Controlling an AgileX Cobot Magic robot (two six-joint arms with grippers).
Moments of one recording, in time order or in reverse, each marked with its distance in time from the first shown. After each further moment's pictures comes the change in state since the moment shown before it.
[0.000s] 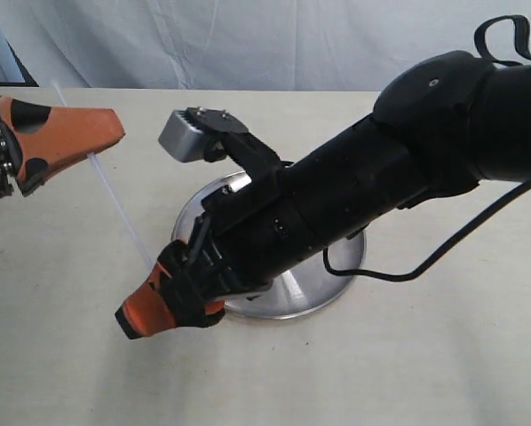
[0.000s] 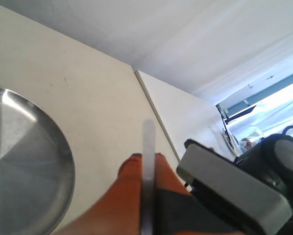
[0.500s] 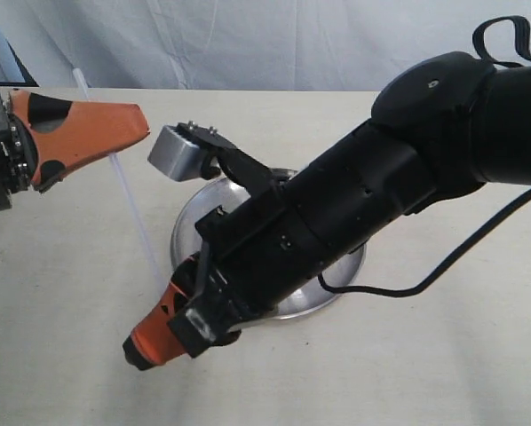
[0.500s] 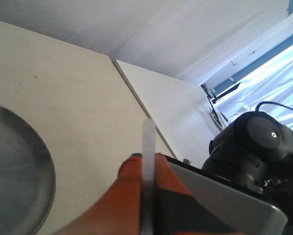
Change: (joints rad) left arm -0.106 0.002 -0.039 0.000 -0.003 0.066; right arm 0.015 -0.013 0.000 0.002 0.141 -0.002
